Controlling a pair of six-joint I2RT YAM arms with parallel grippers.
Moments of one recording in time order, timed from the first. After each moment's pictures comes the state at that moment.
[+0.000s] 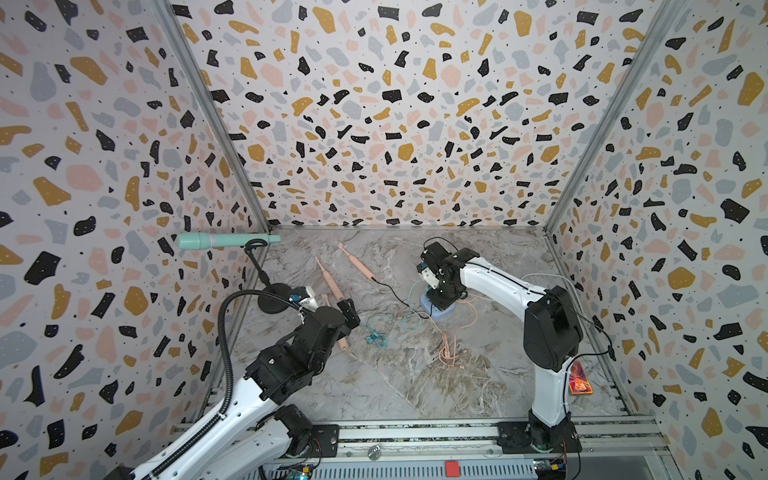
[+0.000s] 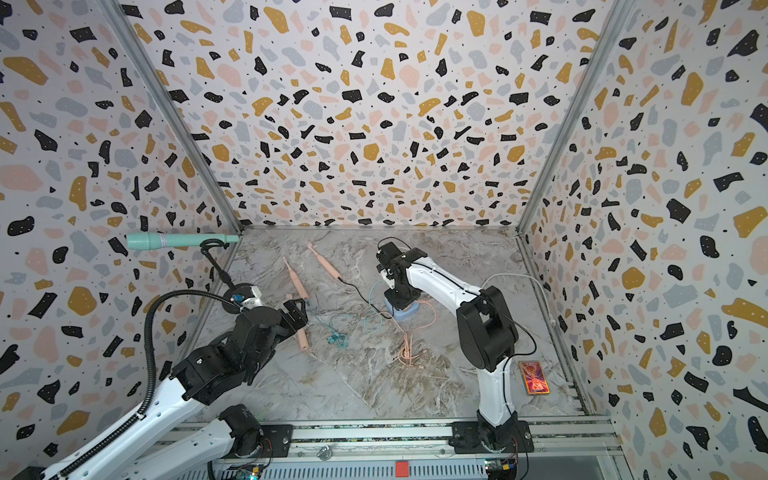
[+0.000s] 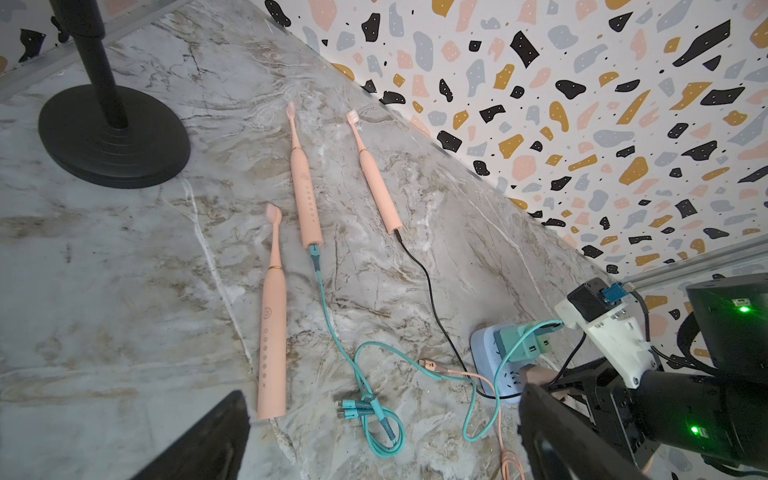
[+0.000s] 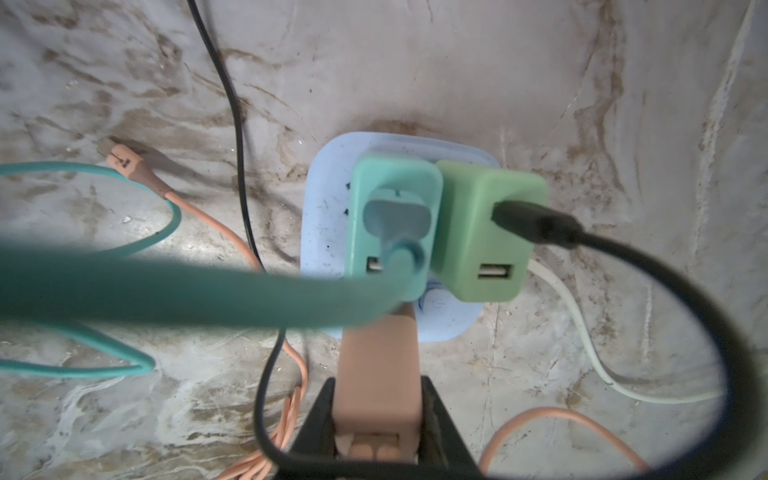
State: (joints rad) left arm -0.71 0.75 0.76 -0.66 -0.53 -0.97; right arm 0.64 1.96 1.64 -1.05 0.10 -0.09
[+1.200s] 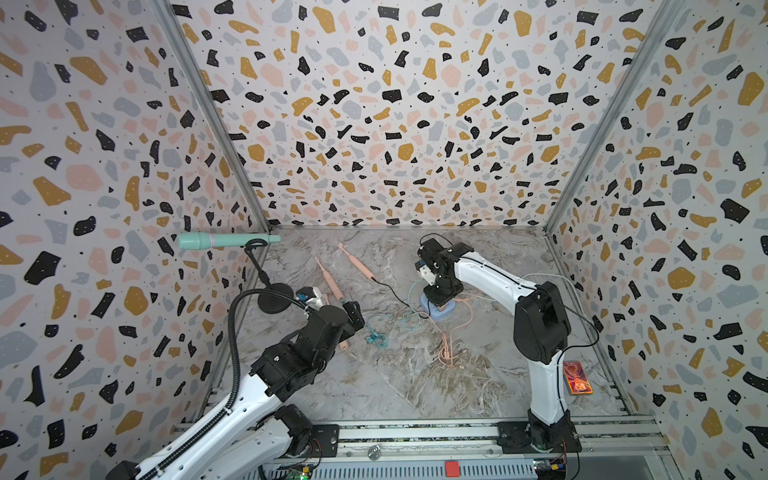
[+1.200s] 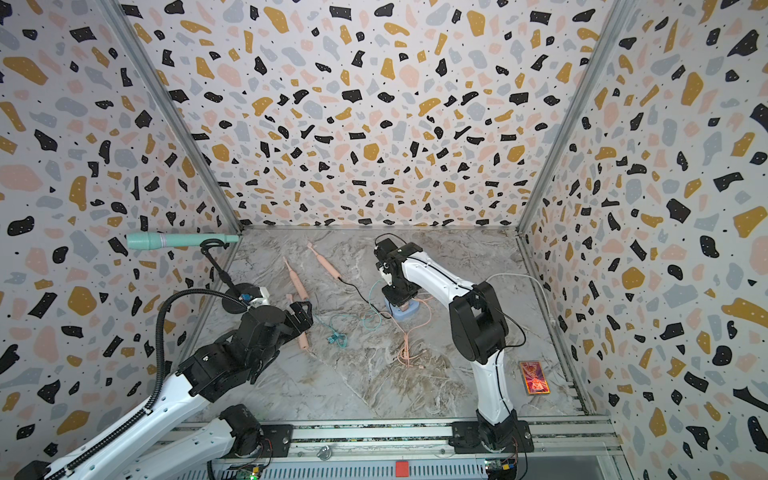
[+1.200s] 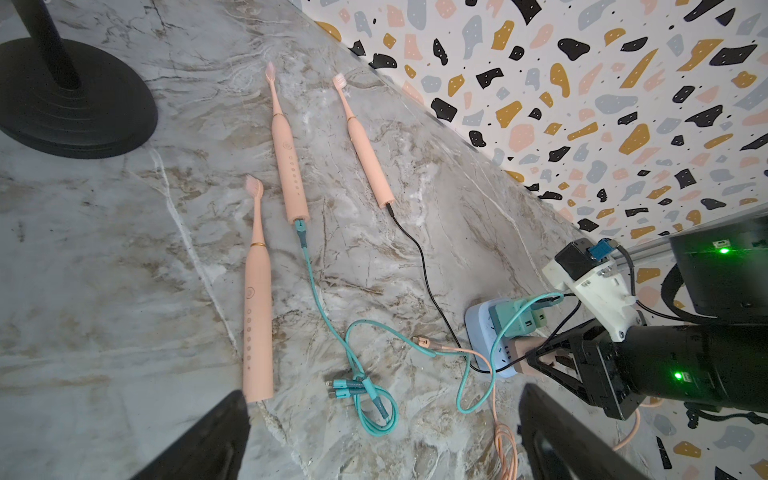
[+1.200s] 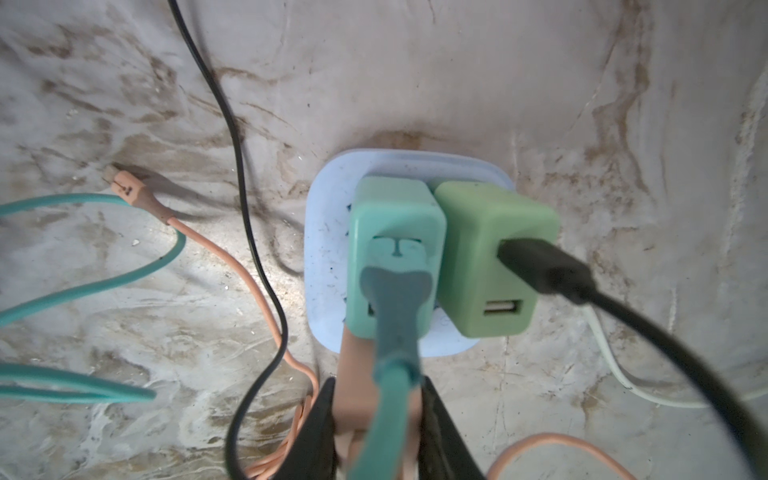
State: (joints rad) left arm -0.70 0.78 0.75 -0.64 -0.45 -0.97; right arm 0.63 2.06 1.76 -1.13 0.06 -0.05
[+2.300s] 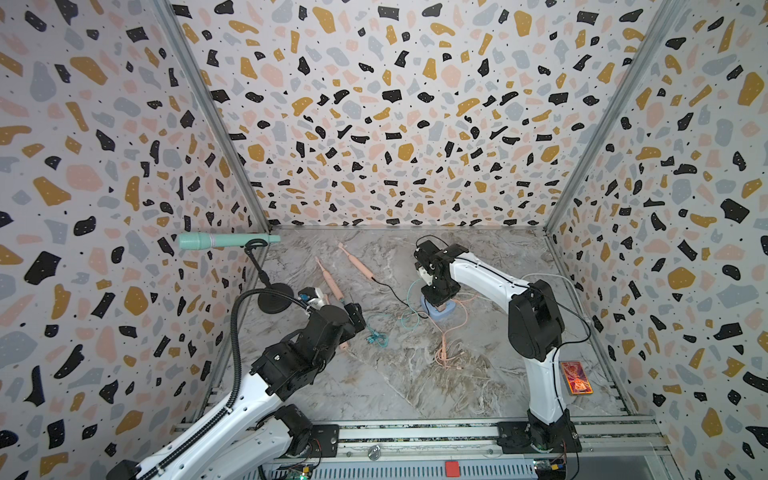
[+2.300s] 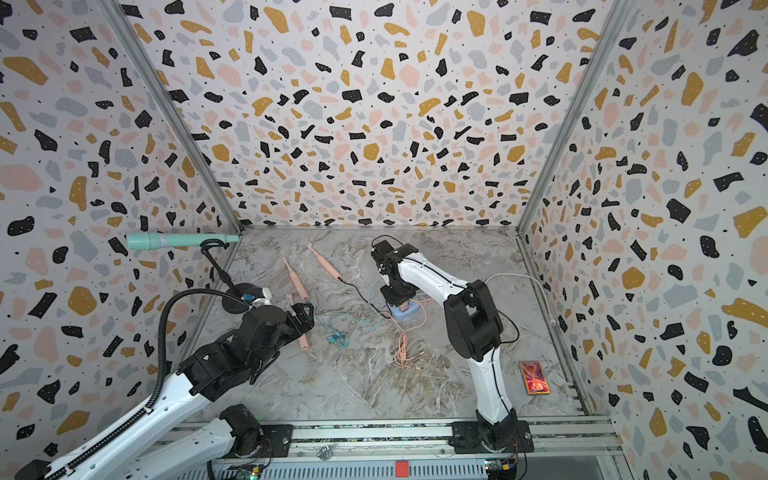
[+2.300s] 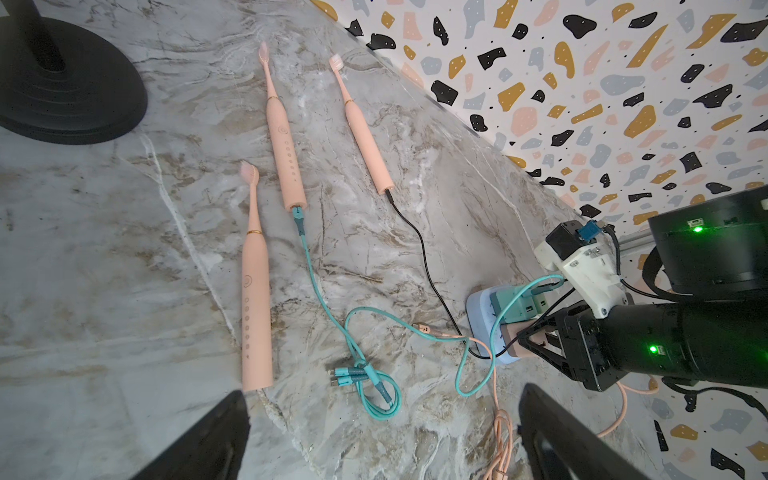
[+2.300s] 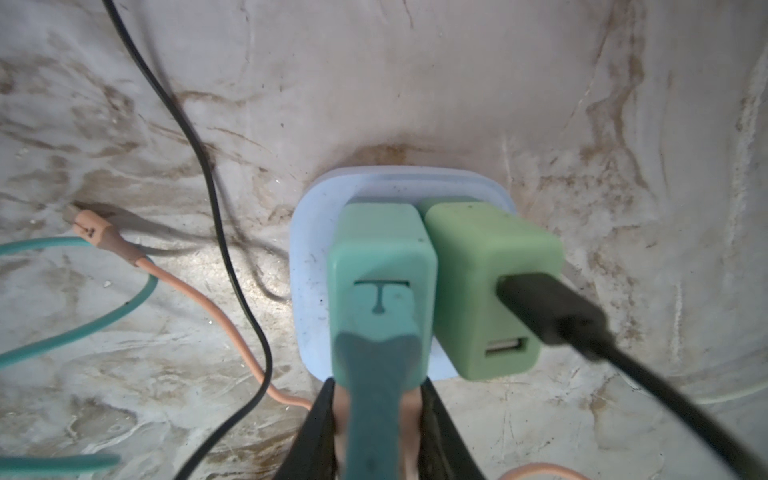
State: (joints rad) left arm -0.70 0.78 0.75 -0.65 -0.42 -0.97; right arm 0.64 2.10 1.79 -1.13 0.12 0.02
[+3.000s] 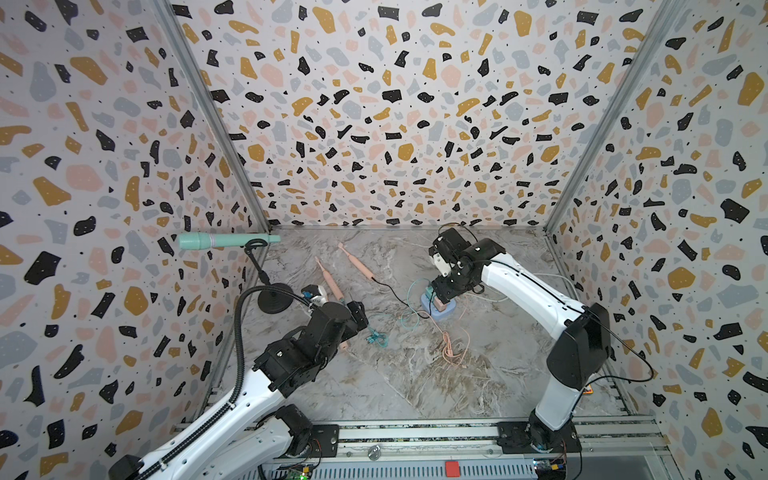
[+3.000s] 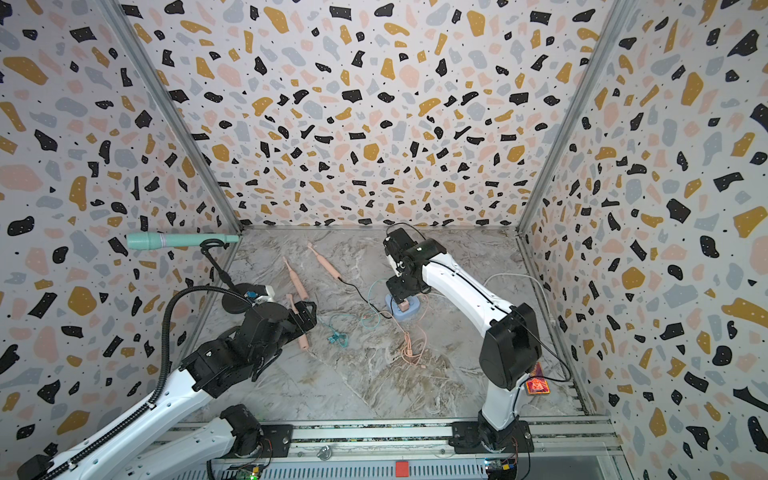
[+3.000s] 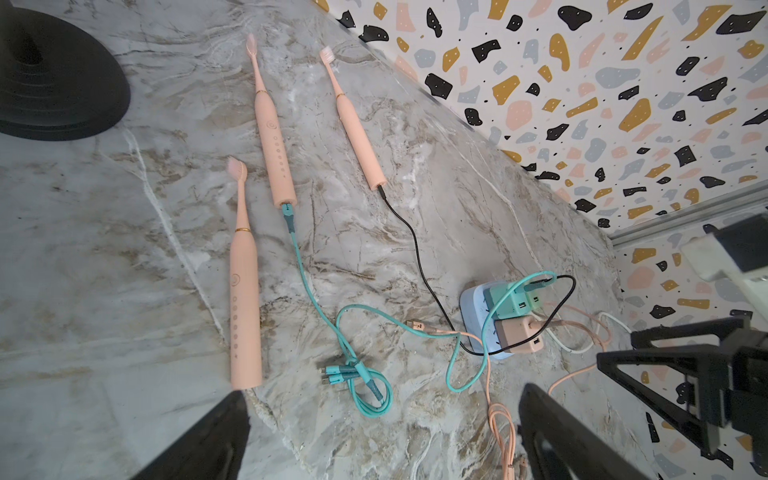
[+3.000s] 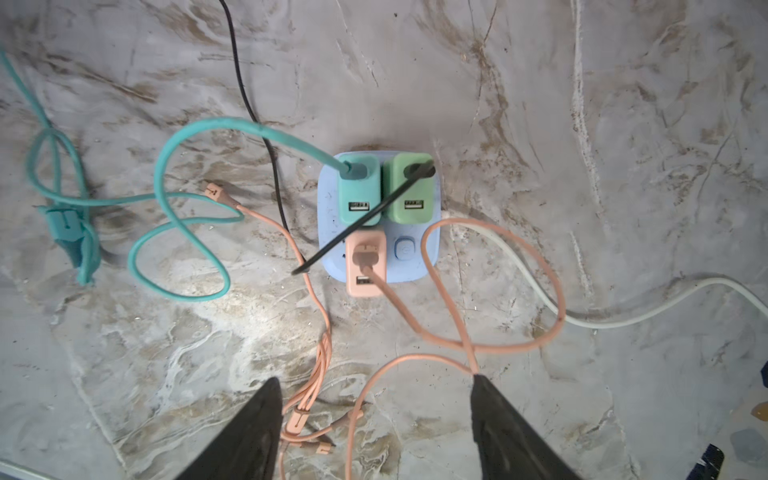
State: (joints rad) left arm -0.70 0.81 0.77 -0.65 -0.40 -0.97; right arm 0.64 1.73 1.65 -1.13 0.09 0.07
